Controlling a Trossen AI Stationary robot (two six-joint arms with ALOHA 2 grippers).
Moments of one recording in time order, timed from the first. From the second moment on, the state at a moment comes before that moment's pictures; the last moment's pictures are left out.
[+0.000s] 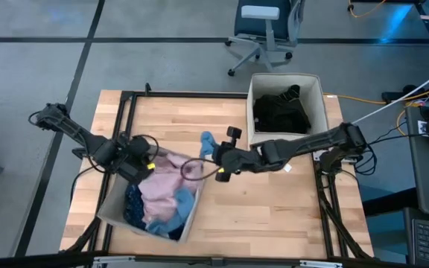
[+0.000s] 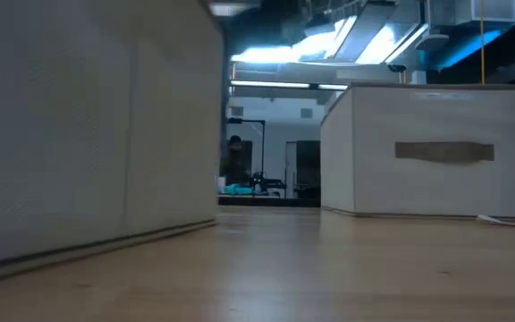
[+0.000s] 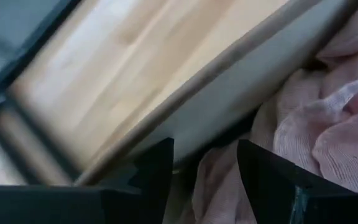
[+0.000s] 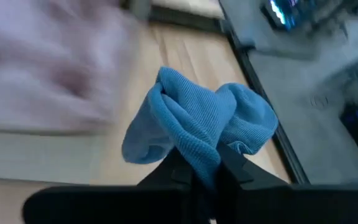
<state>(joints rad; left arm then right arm) -0.52 1.08 0.96 -1.37 -0.62 -1.13 0.22 1.75 1.56 -0.58 0.60 0.04</state>
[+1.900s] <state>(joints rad) -0.68 0.97 1.37 -1.38 -0.78 -0.66 0.22 1.97 1.72 0.02 0.10 -0.16</state>
